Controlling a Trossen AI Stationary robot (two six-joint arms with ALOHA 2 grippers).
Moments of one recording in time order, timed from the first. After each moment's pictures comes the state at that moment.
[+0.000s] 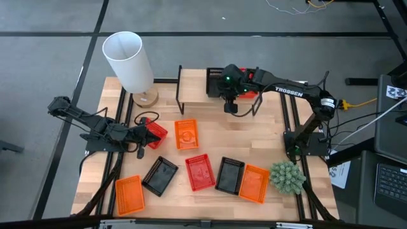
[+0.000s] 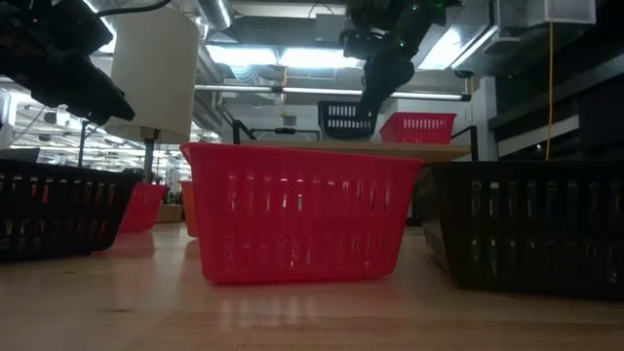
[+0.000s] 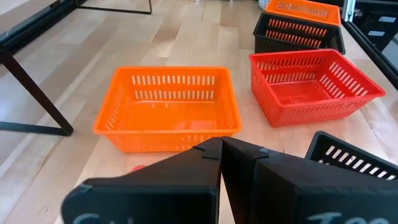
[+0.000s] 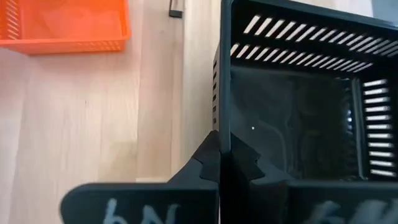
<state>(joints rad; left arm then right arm) -0.40 0.35 0.22 -0.25 -0.45 -0.25 -0.39 1.67 1.51 -0.81 -0.01 -0.45</state>
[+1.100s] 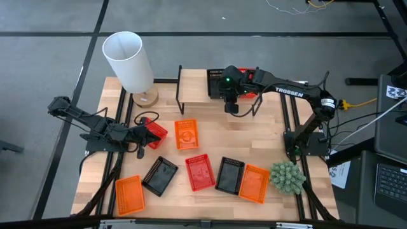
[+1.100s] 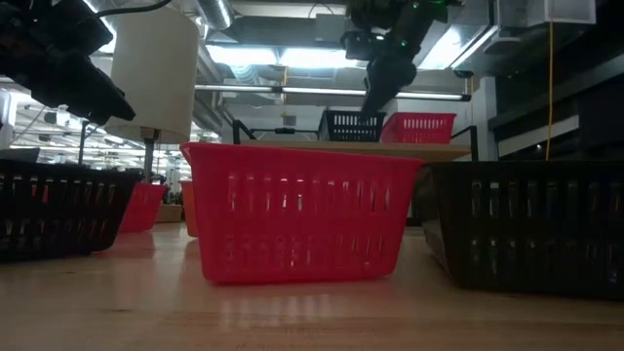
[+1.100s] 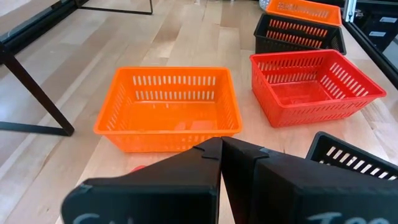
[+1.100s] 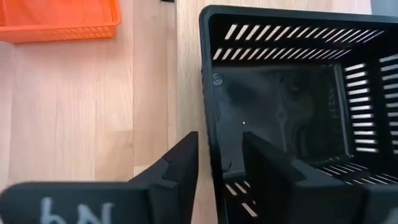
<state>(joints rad) -0.40 0.35 0.22 -0.25 -0.46 -0.25 -0.38 1.67 1.52 -0.85 0.06 -0.42</state>
